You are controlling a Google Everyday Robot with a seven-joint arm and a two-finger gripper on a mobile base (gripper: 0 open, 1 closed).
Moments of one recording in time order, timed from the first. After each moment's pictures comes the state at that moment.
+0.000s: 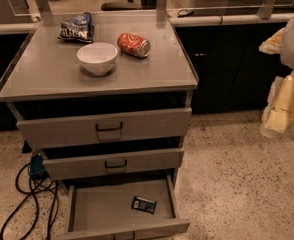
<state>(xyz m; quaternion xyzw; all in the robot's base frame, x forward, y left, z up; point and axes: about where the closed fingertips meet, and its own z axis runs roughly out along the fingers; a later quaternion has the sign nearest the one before) 0.438 -0.217 0.977 -0.60 0.78 -0.03 0.16</state>
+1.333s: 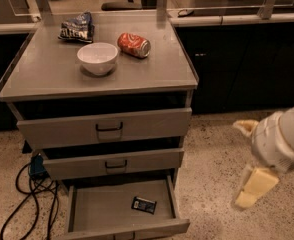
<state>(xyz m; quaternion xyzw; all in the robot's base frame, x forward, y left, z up) 0.391 -0.198 0.815 -0.61 0.77 0.06 0.20</state>
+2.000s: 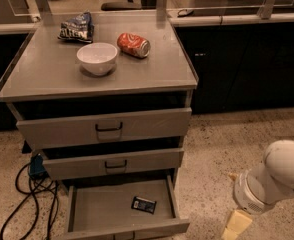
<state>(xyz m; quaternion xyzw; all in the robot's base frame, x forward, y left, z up) 0.369 -0.231 0.617 -0.56 0.82 0.10 0.11</state>
